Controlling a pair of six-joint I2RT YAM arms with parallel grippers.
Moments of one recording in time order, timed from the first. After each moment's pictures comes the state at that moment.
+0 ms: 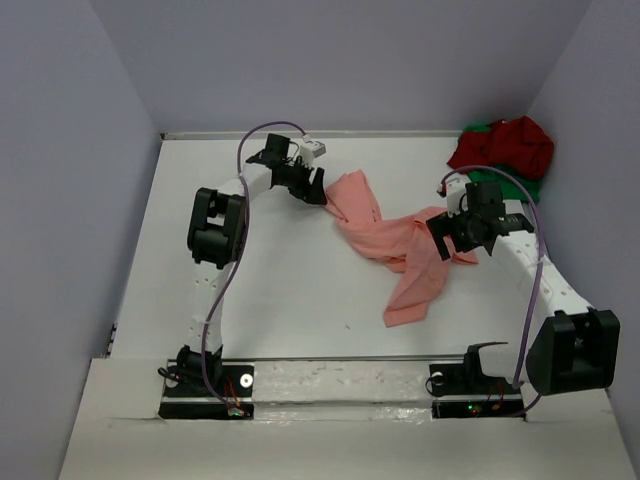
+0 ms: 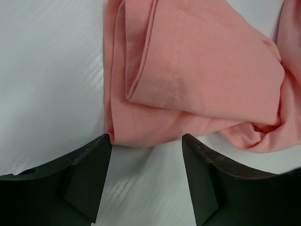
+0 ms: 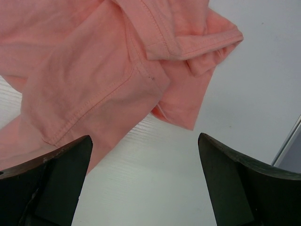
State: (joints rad) left arm -0.29 2.38 1.88 -0.40 0.73 0.19; right arm 0.10 1.26 0.96 -0.66 -0.02 -0.32
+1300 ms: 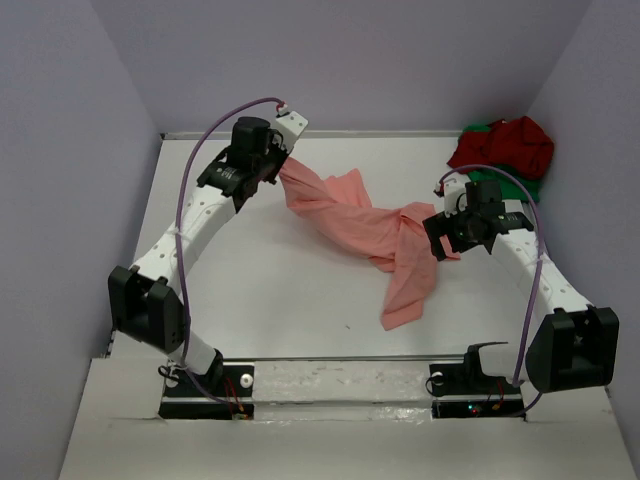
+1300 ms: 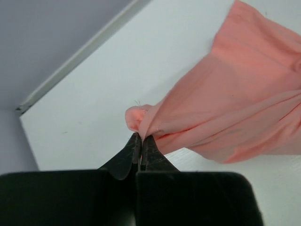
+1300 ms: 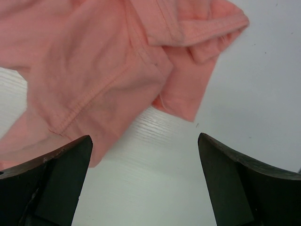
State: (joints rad) left arm -0.41 1.62 1.48 -0.44 -0.05 0.36; right arm 0.09 1.27 0.97 -0.67 -0.12 -0.31
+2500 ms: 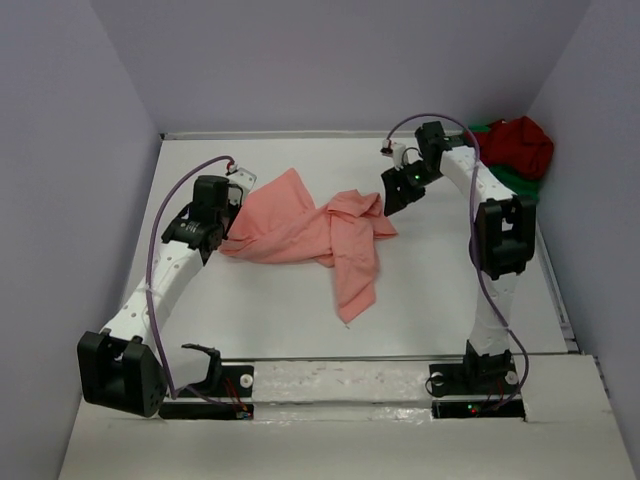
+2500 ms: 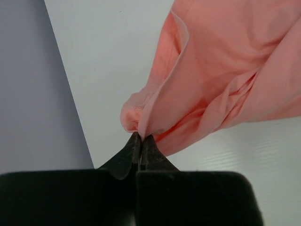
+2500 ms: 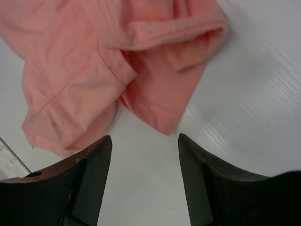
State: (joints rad) left arm -0.27 1.18 0.98 -0.51 -0.29 0.39; right arm 0.15 2.06 1.81 -1.01 -0.58 -0.40
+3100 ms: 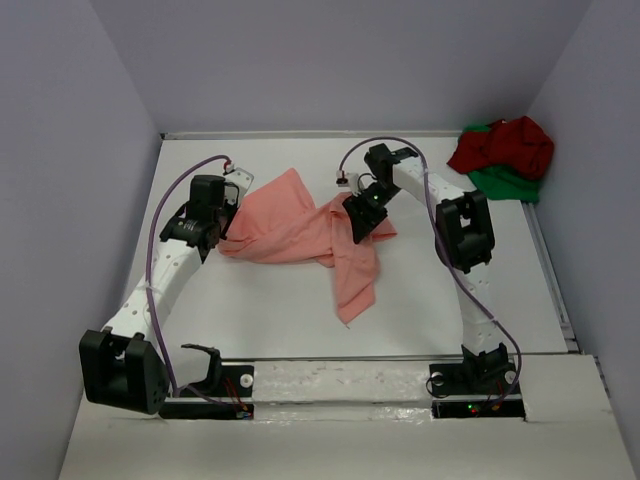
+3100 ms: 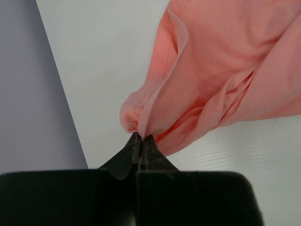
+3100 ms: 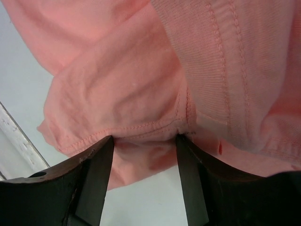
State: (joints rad) left arm -0.21 1.19 0.98 -0.52 -0.24 0.39; right arm 0.39 2.32 1.98 -1.14 -0.61 -0.43
